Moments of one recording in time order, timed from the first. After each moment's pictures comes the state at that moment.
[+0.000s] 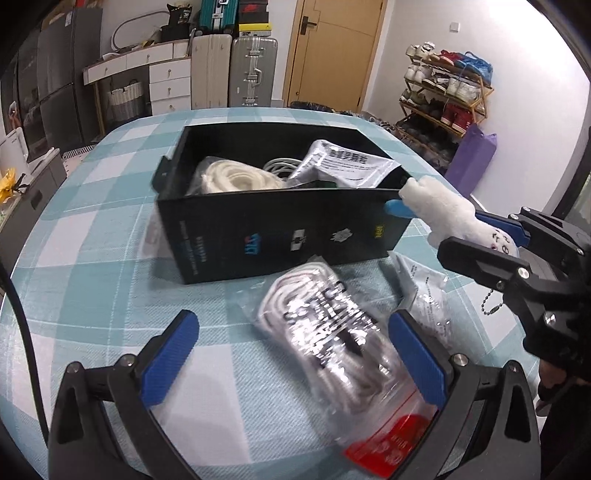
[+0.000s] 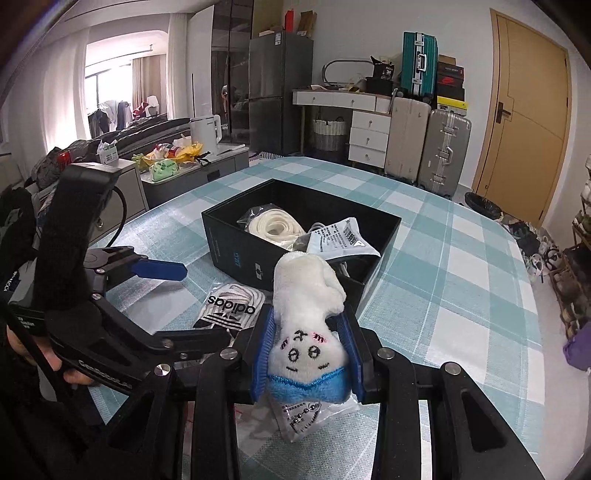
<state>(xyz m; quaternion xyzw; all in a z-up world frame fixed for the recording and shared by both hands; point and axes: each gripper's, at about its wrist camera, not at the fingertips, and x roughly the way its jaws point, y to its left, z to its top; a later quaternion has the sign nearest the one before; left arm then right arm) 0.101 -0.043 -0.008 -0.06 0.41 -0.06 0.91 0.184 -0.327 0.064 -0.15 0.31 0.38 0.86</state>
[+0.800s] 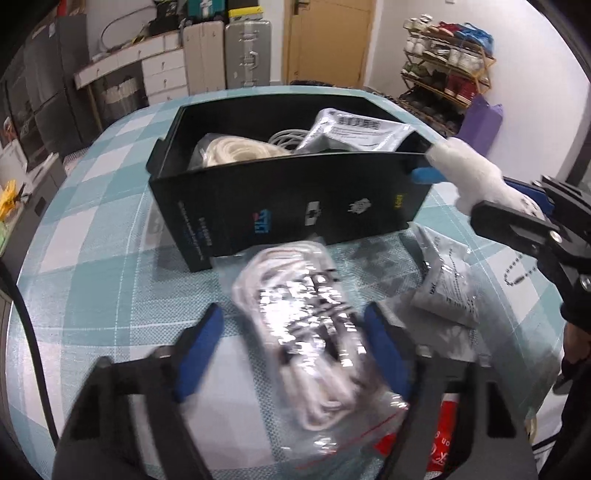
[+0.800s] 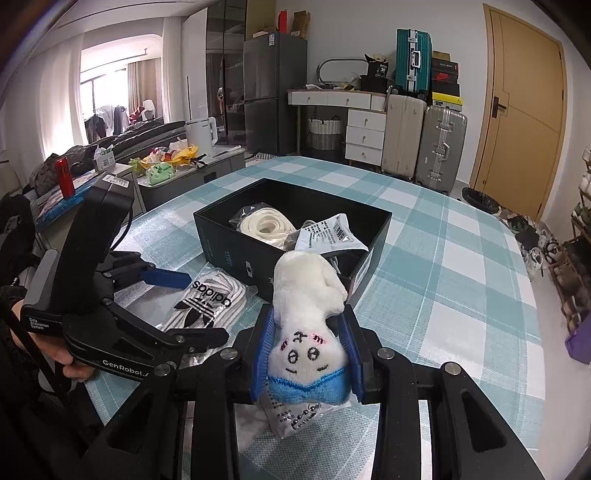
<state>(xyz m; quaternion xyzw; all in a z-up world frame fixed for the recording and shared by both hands) 0.107 -0.050 -0.018 -0.01 0.44 -0.06 0.89 0.188 -0.336 0.063 -0.14 0.31 0.38 0.86</state>
